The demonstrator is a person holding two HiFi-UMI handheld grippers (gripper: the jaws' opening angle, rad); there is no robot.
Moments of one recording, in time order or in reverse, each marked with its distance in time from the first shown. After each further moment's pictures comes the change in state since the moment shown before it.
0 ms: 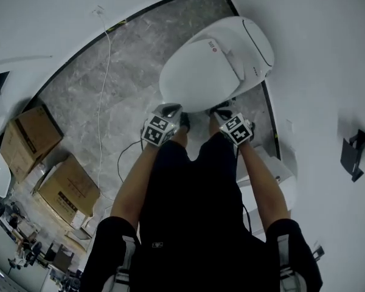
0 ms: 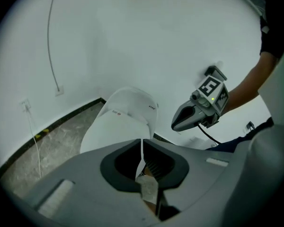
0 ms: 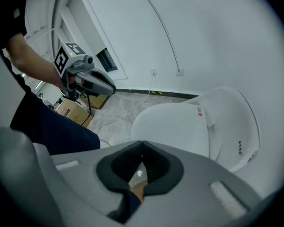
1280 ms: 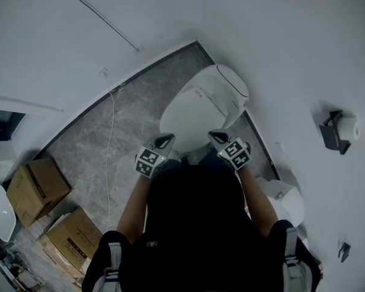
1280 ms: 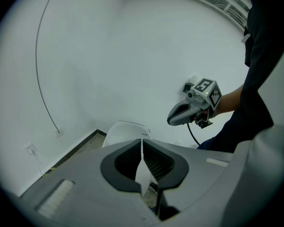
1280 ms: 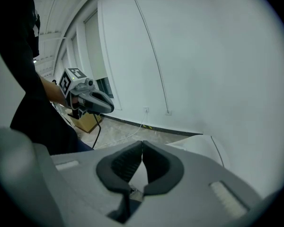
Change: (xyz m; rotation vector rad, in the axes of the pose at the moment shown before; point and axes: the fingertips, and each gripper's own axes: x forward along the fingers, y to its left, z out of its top) left arm -0.132 -0.049 0.107 0.256 -0.261 -0.016; right arm -0.150 0.049 0.108 -0.066 -0.381 -0.196
